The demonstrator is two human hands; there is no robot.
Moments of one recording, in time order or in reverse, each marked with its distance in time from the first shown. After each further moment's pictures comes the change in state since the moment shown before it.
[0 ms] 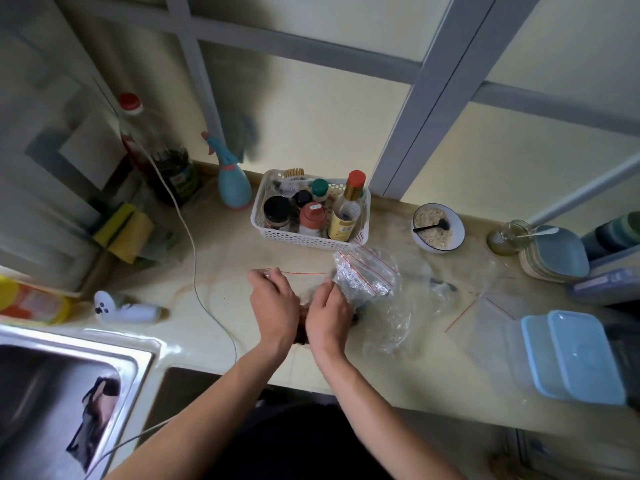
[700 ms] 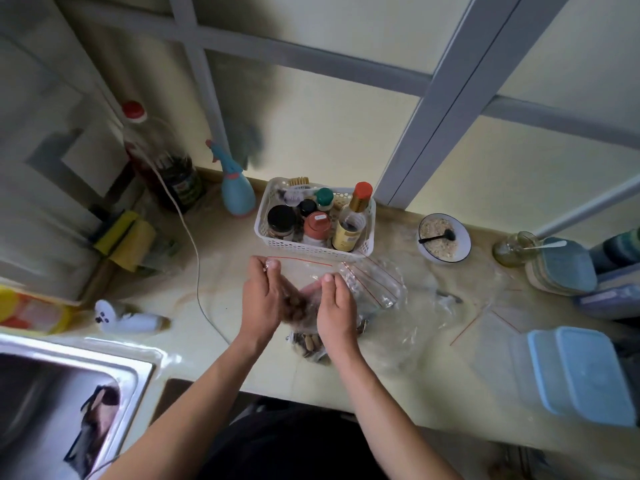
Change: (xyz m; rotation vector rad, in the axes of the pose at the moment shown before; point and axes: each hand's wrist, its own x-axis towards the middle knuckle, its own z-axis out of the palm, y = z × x) left_hand 0.042 0.004 -0.020 -0.085 -0.238 0.205; right_hand 0.027 -0.014 -0.003 0.277 -0.225 -0.049
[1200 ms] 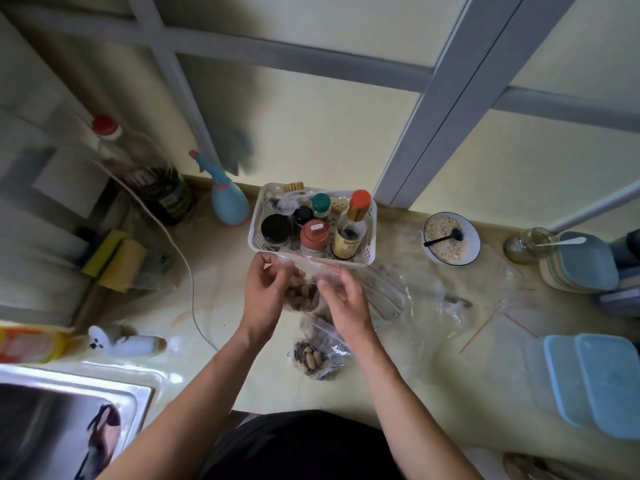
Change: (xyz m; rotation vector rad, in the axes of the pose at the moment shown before) left_hand 0.045 0.013 0.020 -0.382 -0.123 -0.145; right_hand 0.055 0.007 -0.023 0.203 -0.255 0.132
